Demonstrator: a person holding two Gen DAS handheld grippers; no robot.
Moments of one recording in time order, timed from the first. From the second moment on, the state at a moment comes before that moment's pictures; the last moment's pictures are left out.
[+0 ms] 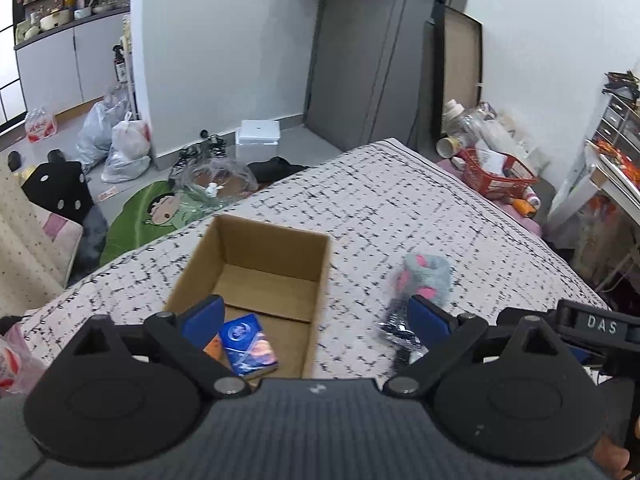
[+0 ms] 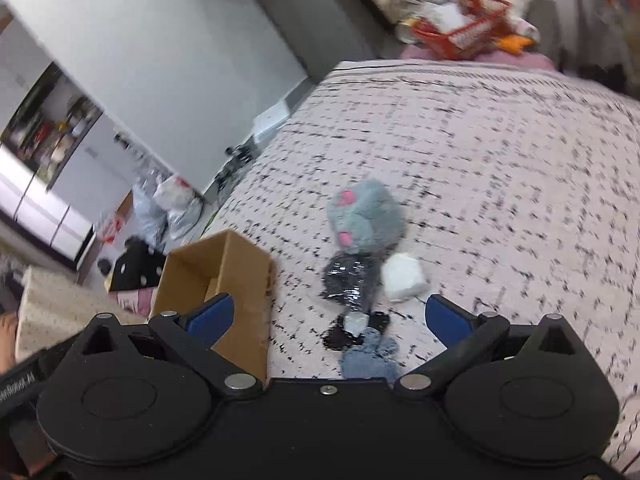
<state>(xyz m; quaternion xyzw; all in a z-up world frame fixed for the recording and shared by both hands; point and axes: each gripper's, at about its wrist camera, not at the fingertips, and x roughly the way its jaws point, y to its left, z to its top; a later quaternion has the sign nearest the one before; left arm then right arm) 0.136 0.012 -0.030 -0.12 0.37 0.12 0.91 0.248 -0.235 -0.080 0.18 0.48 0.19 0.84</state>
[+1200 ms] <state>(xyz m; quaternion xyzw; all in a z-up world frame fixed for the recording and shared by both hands) 0.193 -0.038 -0.152 -0.25 0.45 0.12 0.85 0.255 -0.262 -0.188 0.34 0.60 0.10 0.71</state>
